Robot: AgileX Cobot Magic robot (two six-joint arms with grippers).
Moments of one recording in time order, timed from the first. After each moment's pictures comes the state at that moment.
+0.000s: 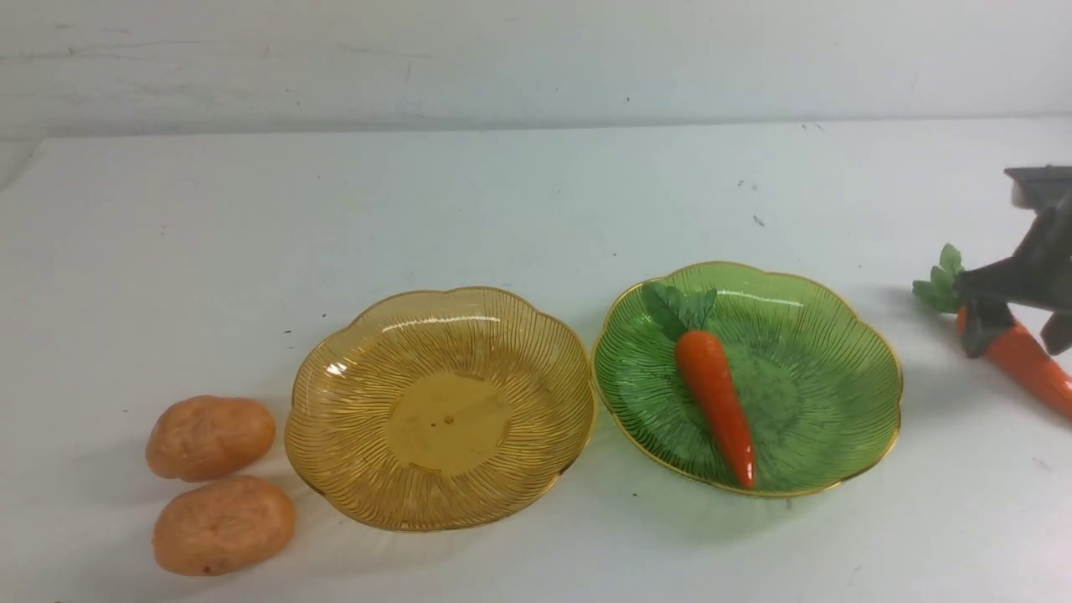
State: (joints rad) right arm -0.13 2.19 -1.64 0.00 1.10 -0.11; left arm -0.08 -0.01 0.03 0.02 0.38 -0.01
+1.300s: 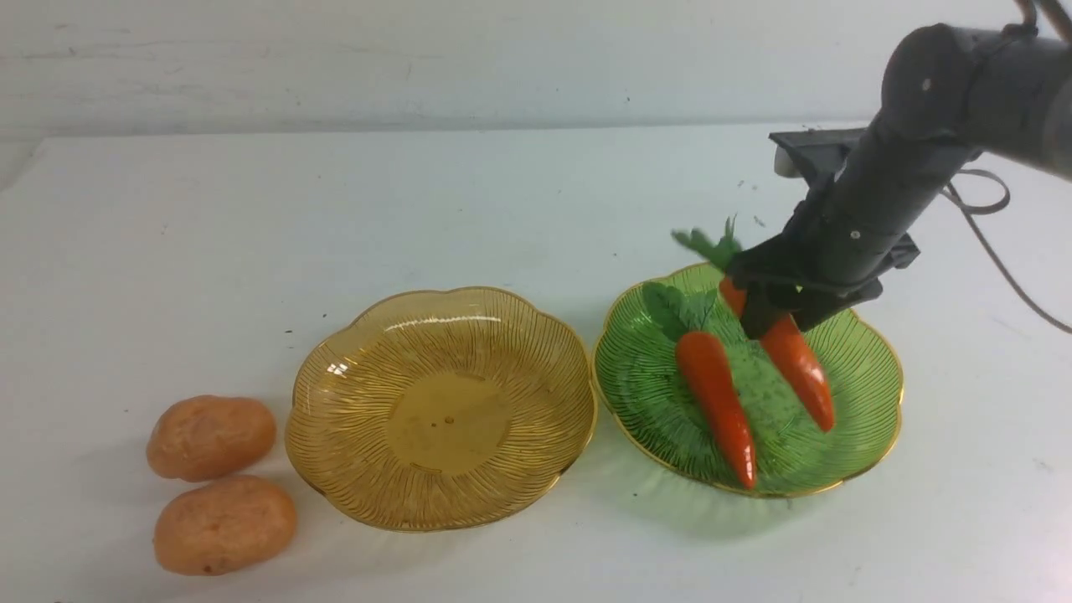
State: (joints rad) right arm 0.25 2.03 -1.64 0.20 1.22 -0.06; left arm -0.08 -0.01 0.03 0.02 0.38 -0.01
